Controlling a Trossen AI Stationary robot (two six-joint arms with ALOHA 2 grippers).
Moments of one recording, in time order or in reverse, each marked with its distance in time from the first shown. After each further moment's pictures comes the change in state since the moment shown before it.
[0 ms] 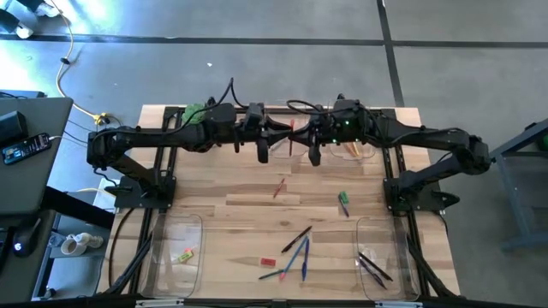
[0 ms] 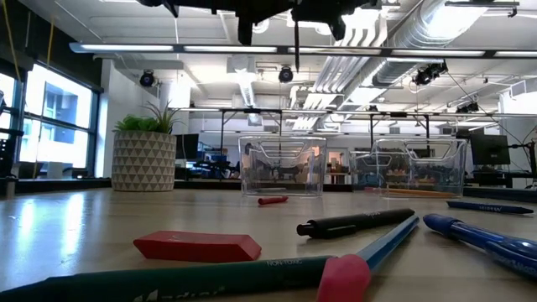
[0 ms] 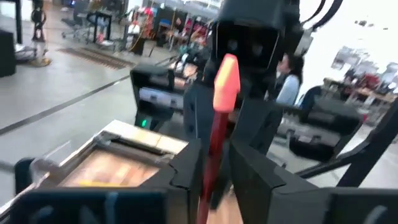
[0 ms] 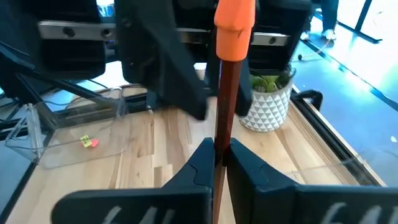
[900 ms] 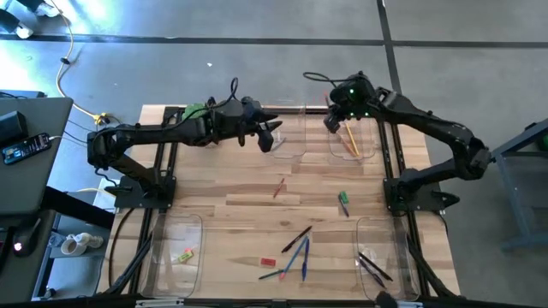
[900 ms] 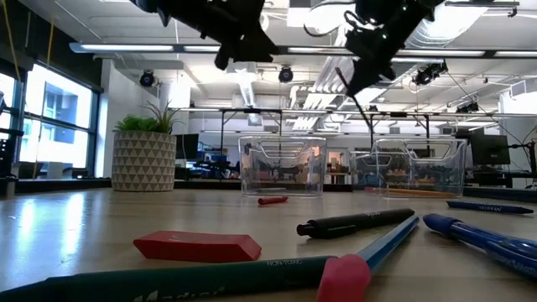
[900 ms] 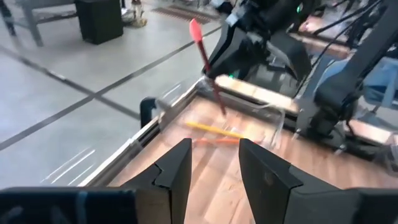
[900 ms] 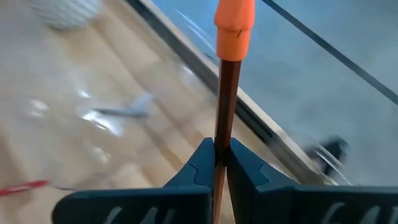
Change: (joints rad) left arm 0.086 0.000 0.000 -0.276 -0.255 0.108; right arm -0.423 -0.001 0.000 -0.443 0.183 -0.091
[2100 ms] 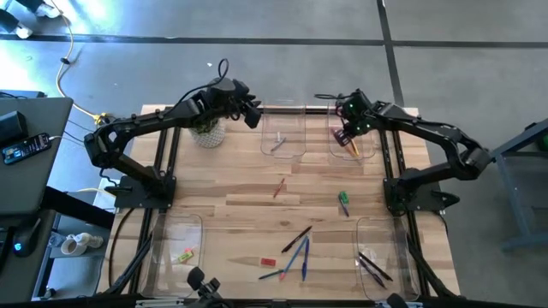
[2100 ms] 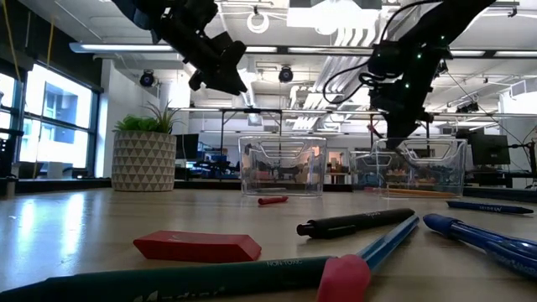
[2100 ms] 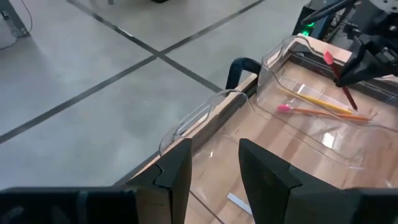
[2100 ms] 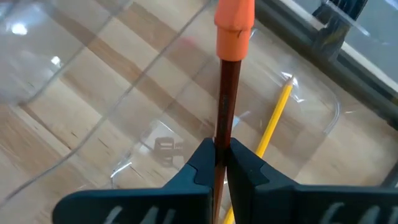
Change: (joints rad) left arm 0.275 0.000 0.000 -0.187 0.030 0.066; right arm -0.133 0.015 -0.298 -0.021 -0.005 0.072
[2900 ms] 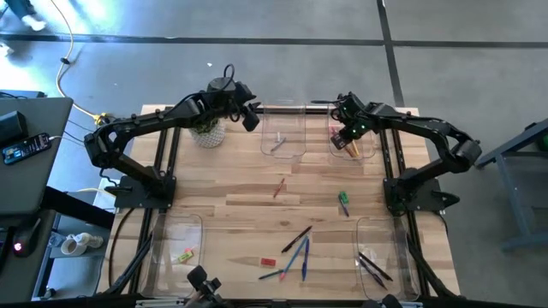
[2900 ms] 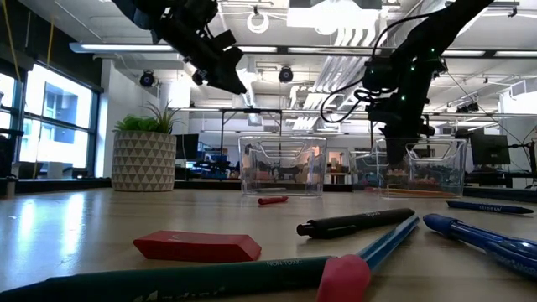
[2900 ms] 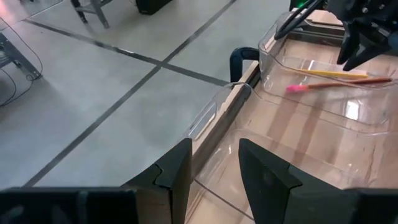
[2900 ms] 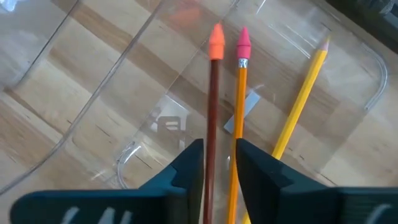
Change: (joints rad) left arm 0.000 0.000 0.000 -0.001 -0.001 0.238; right arm 0.000 0.105 0.000 -0.015 -0.049 0.068
